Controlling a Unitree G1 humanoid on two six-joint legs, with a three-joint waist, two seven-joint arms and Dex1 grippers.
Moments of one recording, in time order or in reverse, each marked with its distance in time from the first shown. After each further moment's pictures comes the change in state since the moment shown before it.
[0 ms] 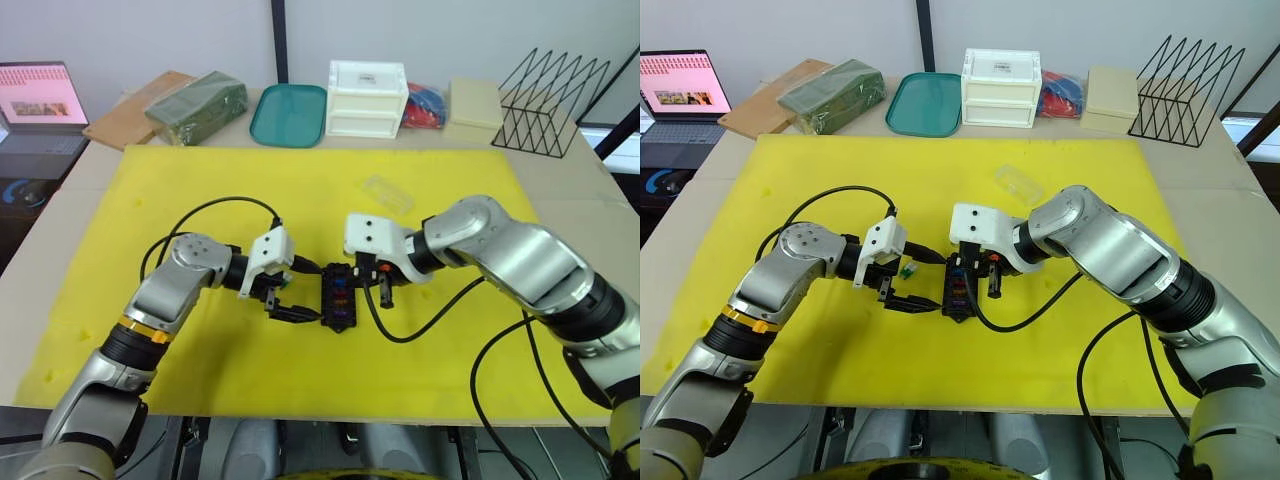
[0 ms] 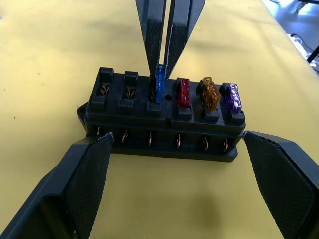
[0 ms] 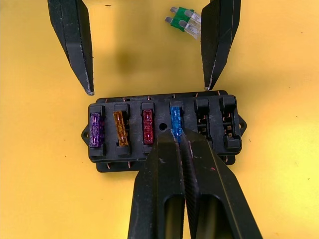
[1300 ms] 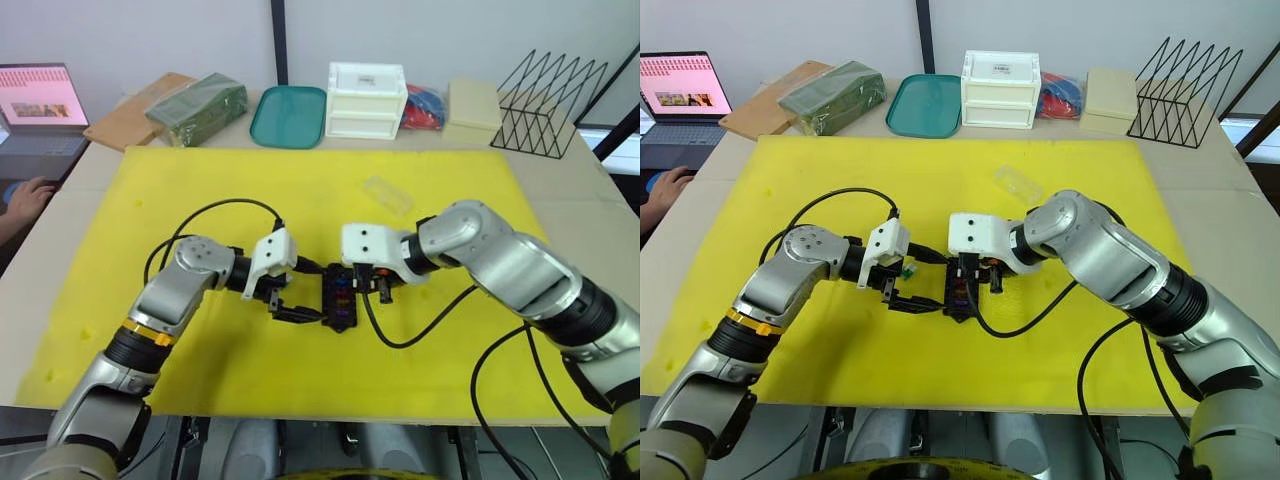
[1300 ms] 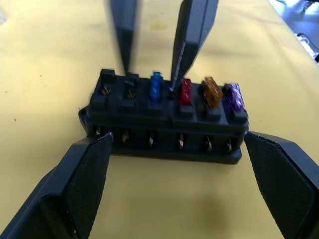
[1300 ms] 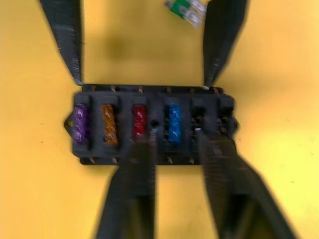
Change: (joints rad) left arm 0.023 -0.015 -0.001 -0.003 0.016 -0.019 0.025; right arm 0.015 0.001 0.044 0.020 -0.137 -0.089 0.049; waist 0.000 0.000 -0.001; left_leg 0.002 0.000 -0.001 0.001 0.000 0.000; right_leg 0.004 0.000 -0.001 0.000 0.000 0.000
